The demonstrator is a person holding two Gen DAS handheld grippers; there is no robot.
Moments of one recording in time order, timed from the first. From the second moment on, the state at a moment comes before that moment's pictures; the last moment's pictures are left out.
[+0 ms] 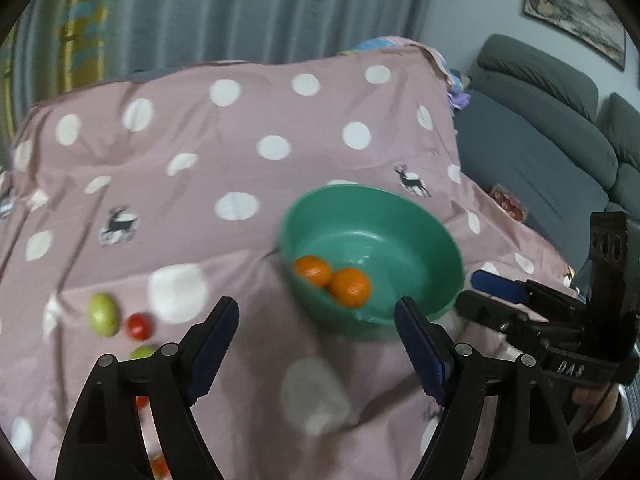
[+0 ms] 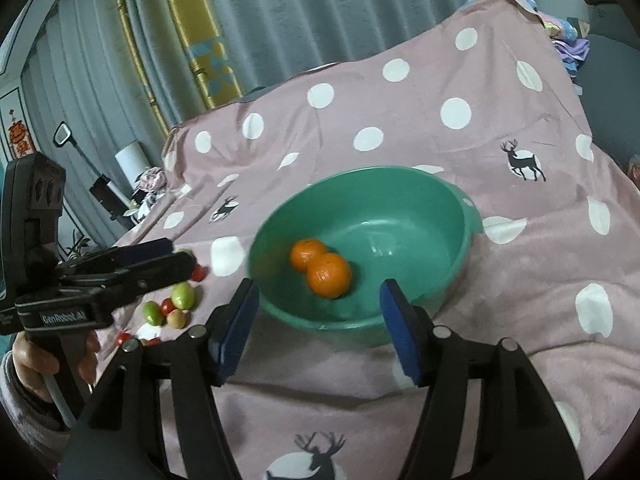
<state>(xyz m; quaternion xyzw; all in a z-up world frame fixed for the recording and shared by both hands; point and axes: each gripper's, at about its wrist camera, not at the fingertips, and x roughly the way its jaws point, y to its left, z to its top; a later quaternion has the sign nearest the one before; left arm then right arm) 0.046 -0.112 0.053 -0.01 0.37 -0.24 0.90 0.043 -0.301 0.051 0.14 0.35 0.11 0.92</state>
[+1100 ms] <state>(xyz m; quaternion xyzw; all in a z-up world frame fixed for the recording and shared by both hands) -0.031 0.040 -0.010 0.03 0.43 -0.10 0.90 0.029 -0.169 0.042 0.05 0.43 0.23 0.87</state>
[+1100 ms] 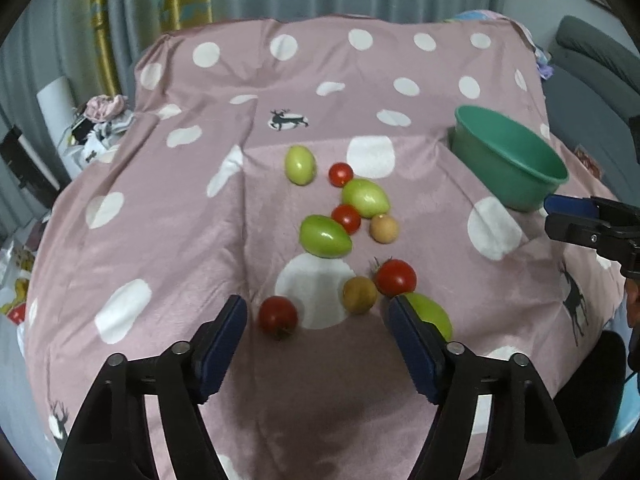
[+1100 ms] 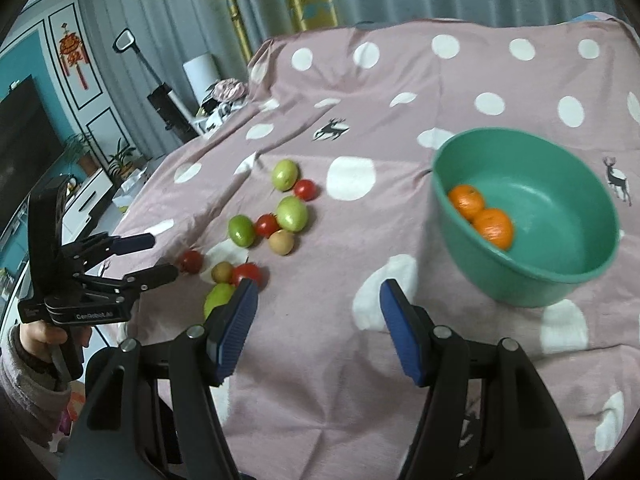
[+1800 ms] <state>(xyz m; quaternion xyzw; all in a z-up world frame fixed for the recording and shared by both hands) 0.006 0.022 -0.038 0.08 0.49 -0.17 0.85 0.067 -0.135 0.020 0.07 0.46 0.28 0.84</state>
